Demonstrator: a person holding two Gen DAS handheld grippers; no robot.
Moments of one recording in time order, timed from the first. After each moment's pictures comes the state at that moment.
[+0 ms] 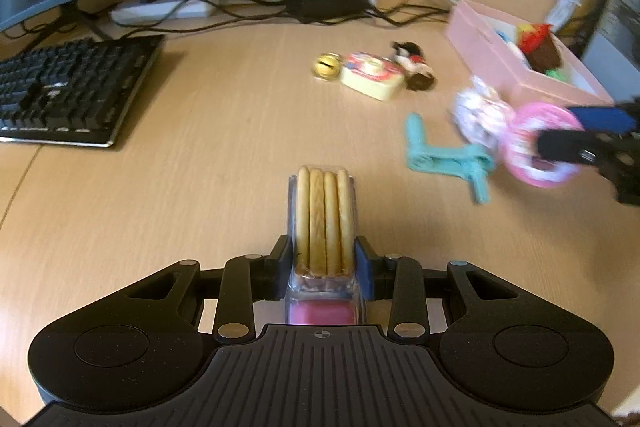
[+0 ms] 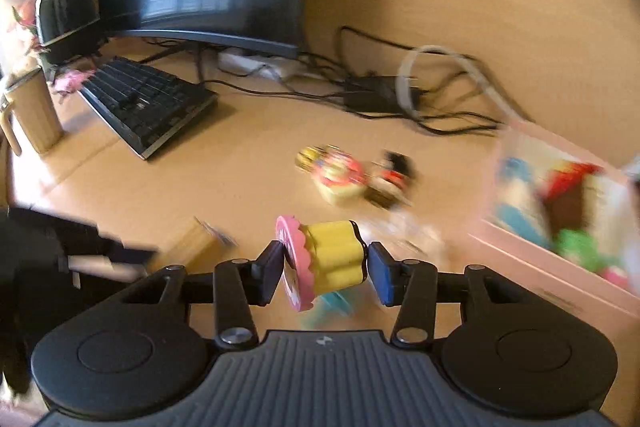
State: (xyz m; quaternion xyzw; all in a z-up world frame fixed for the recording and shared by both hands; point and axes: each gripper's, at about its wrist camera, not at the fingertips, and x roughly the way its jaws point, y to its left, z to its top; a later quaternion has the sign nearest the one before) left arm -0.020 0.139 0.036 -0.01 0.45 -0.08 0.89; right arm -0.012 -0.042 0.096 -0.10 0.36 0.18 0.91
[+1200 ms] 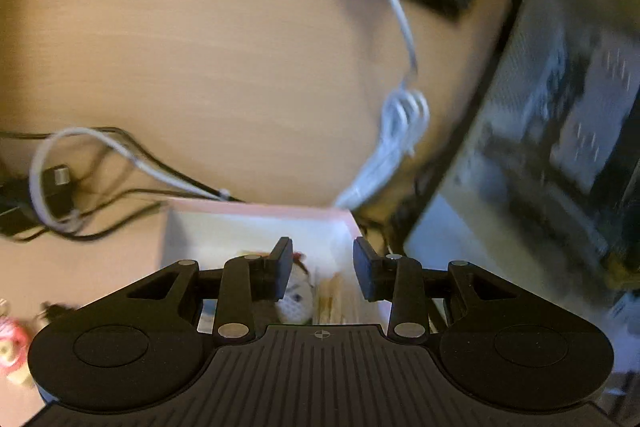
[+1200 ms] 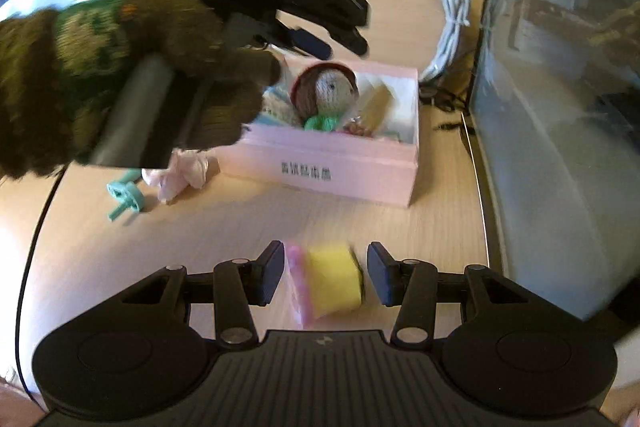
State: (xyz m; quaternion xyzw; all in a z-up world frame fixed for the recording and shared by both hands) left arm 0.130 -0.103 0.127 -0.10 0.30 -0.23 0.92; right arm -0.056 -0.214 0.087 -0.01 0.35 0.06 0.93
